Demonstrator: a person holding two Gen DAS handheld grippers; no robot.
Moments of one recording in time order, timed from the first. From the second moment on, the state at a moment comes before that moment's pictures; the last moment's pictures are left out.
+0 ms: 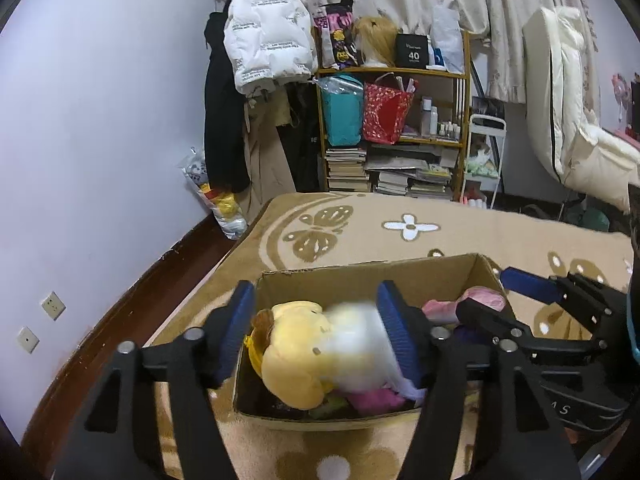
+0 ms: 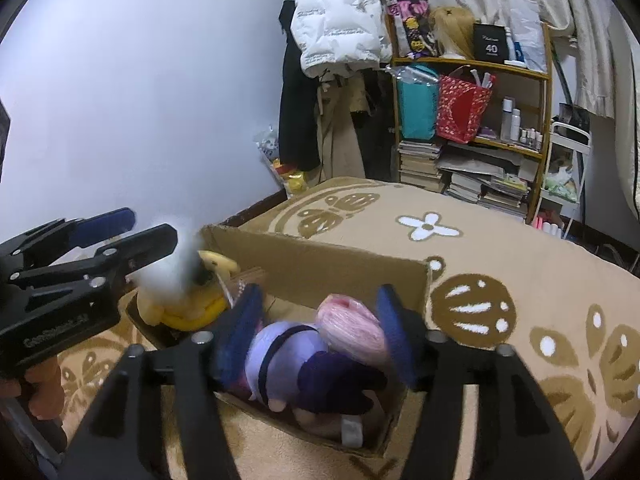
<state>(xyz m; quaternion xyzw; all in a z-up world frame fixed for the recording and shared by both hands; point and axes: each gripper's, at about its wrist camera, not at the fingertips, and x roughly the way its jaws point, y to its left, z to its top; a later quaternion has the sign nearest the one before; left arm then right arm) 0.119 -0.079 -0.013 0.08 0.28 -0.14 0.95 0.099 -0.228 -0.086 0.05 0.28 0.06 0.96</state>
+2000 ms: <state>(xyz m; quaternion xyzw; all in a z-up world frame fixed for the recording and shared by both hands) -0.036 -0.001 0.040 0.07 0.25 -0.07 0.96 -0.058 -0.233 -0.036 0.11 0.24 0.02 0.96</state>
